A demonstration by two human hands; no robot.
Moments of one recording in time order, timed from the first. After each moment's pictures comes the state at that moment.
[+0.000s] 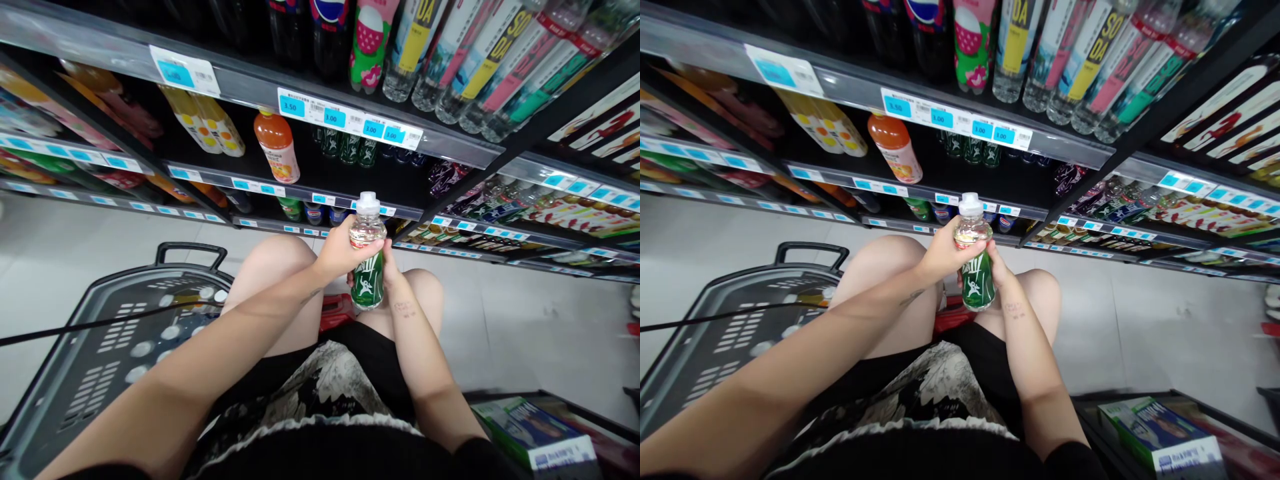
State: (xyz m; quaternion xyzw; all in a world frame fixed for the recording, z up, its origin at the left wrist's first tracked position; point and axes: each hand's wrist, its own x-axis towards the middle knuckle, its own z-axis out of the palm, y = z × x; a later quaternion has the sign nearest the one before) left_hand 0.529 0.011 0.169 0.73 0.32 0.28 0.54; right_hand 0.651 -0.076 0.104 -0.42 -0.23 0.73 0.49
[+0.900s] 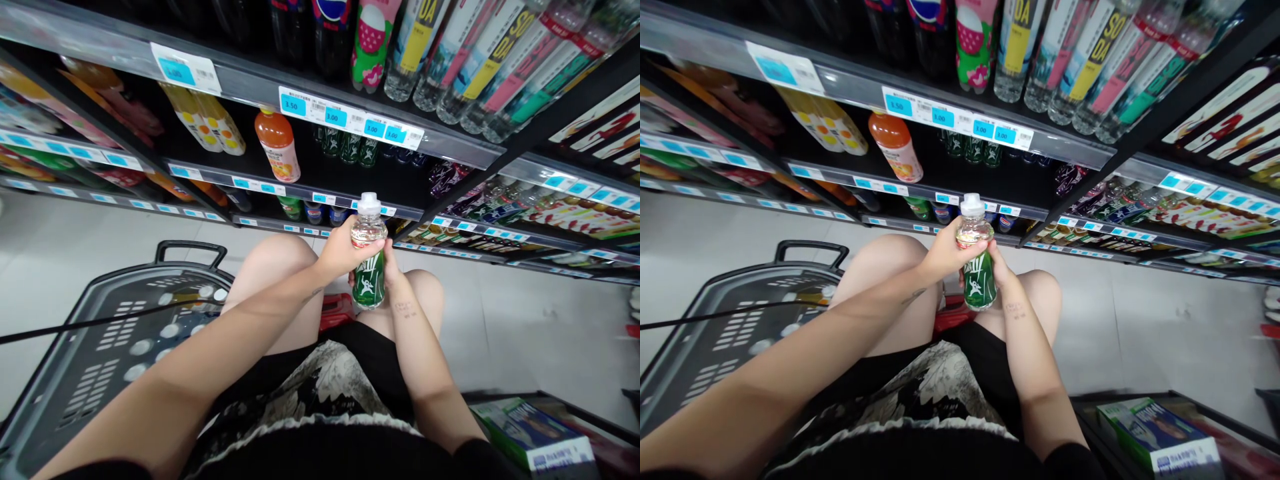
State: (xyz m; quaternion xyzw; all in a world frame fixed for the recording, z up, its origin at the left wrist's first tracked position) left_hand 0.531 0.010 0.165 0.72 0.32 0.27 0.55; right_hand 0.654 -0.078 0.099 -0.42 -0.23 0.72 0.49
